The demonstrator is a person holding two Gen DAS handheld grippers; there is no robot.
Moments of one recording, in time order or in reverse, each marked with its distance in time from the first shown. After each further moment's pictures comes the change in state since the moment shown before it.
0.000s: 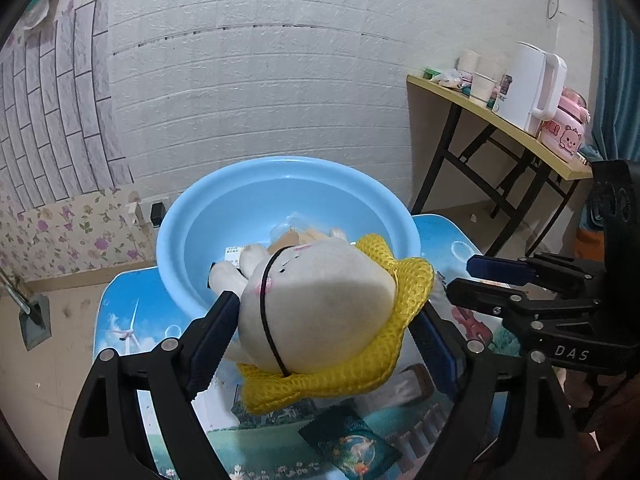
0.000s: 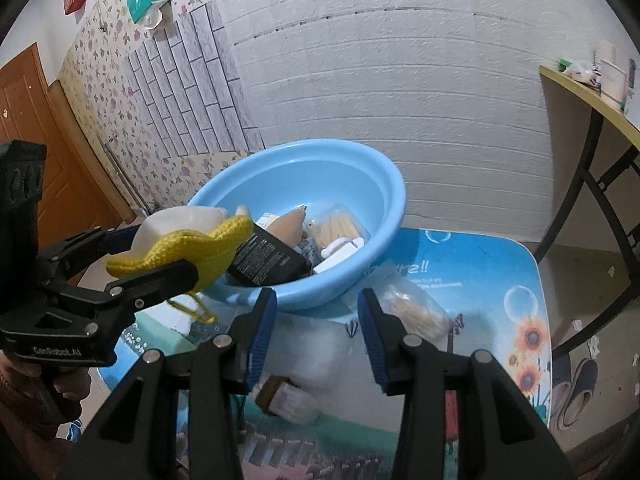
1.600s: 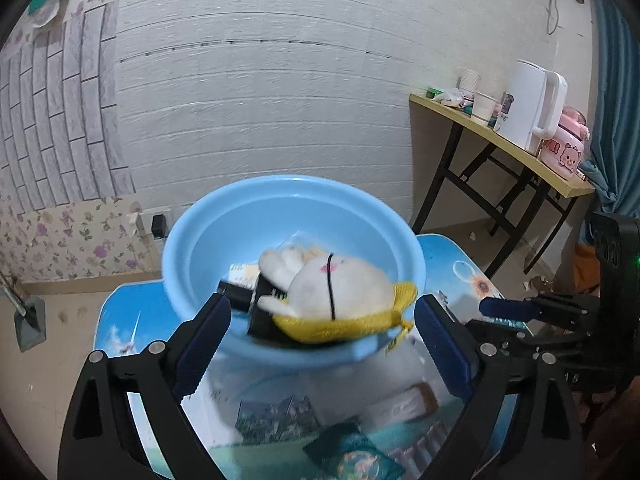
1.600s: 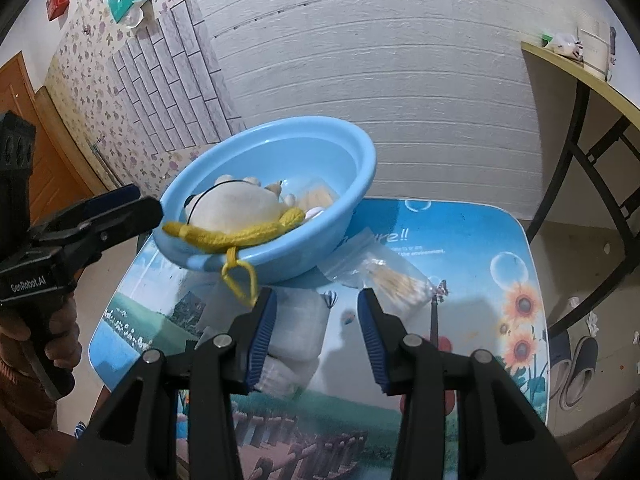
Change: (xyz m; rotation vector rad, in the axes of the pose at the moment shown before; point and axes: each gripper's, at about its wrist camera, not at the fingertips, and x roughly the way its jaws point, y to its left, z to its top) left arm -0.002 0.009 0.005 -0.027 -0.065 -0.005; right arm 0.002 -0.017 -0.021 0.045 0.039 -0.024
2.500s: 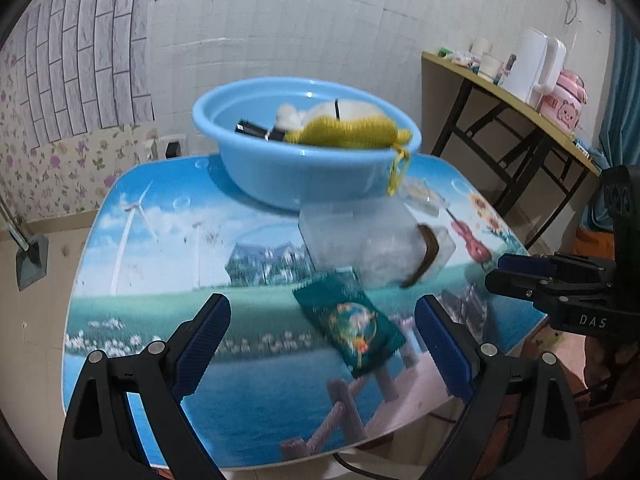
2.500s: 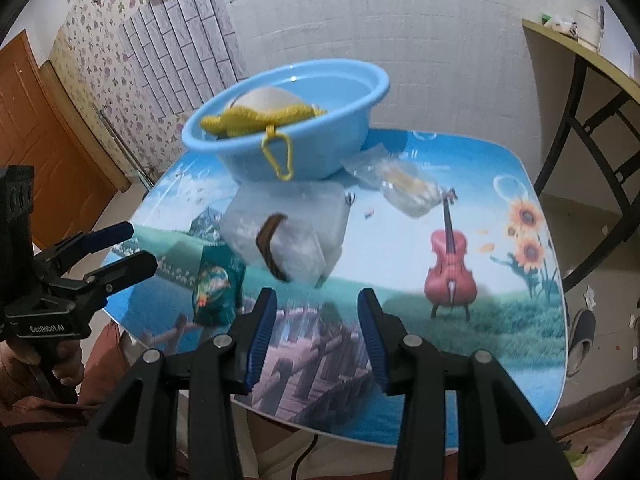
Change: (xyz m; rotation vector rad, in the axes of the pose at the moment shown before) left arm -0.028 -0.005 -0.116 -0.074 0.133 0.018; right arm -0.015 0.017 -0.076 -0.019 0.114 -0.004
